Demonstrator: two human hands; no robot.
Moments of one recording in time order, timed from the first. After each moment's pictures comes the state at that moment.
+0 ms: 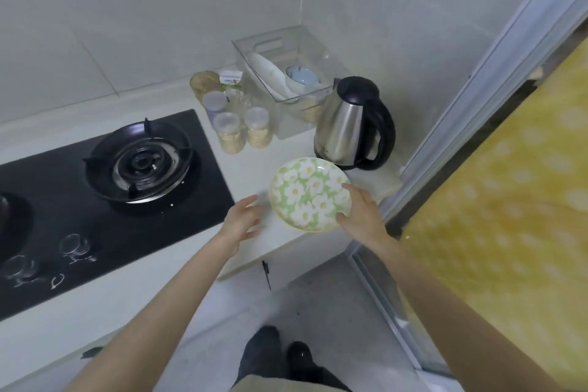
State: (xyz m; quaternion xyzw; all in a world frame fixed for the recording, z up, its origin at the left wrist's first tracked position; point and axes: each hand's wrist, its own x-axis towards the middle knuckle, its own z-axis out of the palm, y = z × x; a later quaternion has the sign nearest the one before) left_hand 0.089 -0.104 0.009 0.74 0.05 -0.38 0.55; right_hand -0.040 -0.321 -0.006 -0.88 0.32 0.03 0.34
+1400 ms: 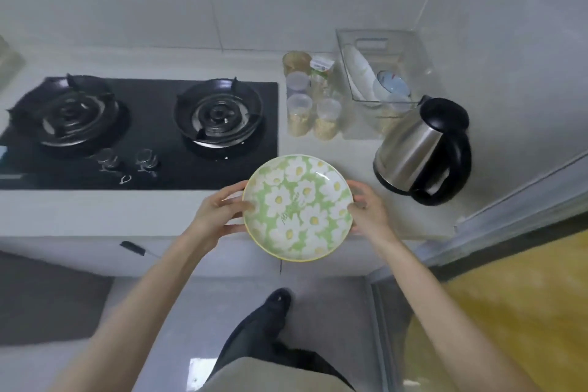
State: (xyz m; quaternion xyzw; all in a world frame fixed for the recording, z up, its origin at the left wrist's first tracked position) left_hand 0.029 -0.029 0.038 0.66 0.15 -0.23 0.70; right_hand 0.002 -0.303 0.024 -0.77 0.22 0.06 0.59
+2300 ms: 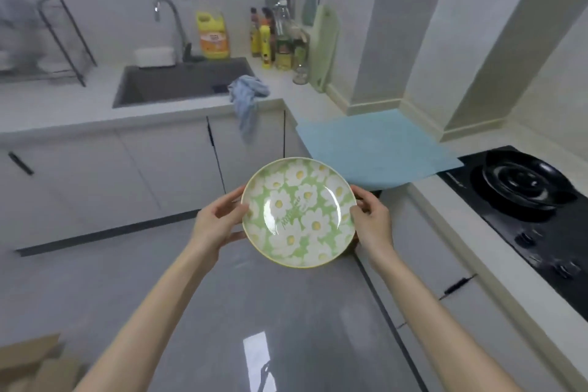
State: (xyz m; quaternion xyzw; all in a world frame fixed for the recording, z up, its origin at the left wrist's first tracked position) left_hand -0.486 0.394 0.108 0.50 0.45 0.37 0.65; right_hand -0.244 0.303 0.092 -0.70 -0.31 0.29 0.57
